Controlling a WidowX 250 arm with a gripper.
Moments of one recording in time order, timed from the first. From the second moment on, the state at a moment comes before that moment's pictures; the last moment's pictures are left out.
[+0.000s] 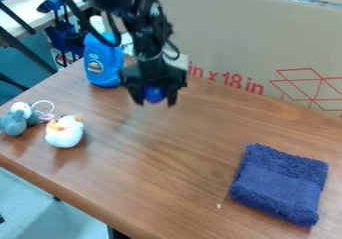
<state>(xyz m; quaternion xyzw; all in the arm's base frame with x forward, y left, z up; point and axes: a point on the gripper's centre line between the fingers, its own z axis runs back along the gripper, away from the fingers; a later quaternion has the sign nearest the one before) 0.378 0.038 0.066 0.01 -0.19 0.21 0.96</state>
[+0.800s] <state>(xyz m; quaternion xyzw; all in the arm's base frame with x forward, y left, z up) 0.379 0.061 0.036 -0.02 -0.14 0.24 0.96</state>
